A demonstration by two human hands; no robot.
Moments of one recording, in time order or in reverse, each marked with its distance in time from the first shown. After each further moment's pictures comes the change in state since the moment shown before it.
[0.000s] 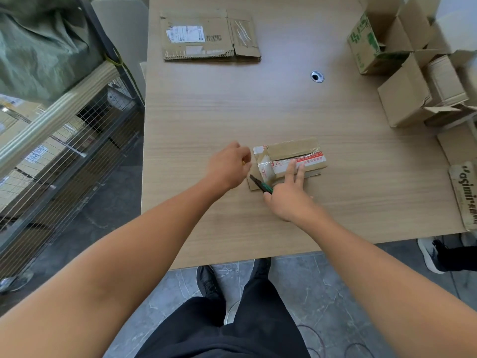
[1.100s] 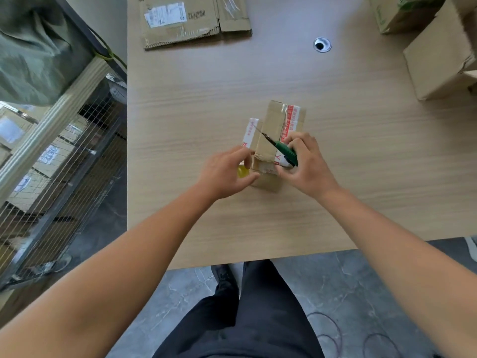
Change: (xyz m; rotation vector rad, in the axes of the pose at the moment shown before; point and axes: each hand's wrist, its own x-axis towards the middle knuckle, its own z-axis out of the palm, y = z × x) left_hand 0.007 0.025 0.033 0.018 0.004 0.177; right_hand 0.097 0.107 -0.008 0.488 0.675 -0.720
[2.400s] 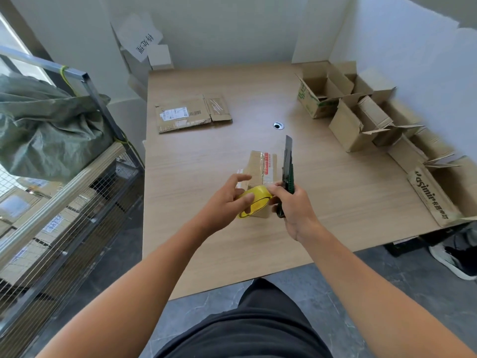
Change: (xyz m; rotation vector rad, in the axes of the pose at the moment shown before) left_hand -0.086 0.071 -0.077 -0.695 -0.108 0.086; right_hand -0.065 -0.175 -0.050 0.916 0.345 0.697
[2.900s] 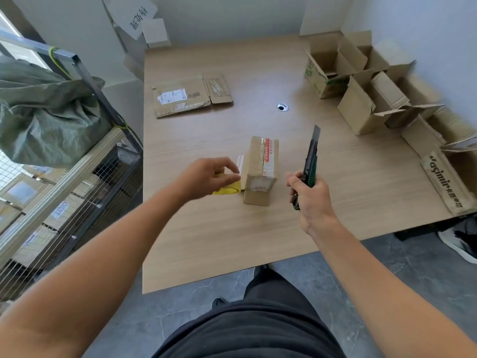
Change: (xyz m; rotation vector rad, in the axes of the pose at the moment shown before) left_hand 0.032 0.005 -0.058 0.470 -0.040 -0.044; right_hand 0.018 0.010 -0.035 0.088 0.126 -0.034
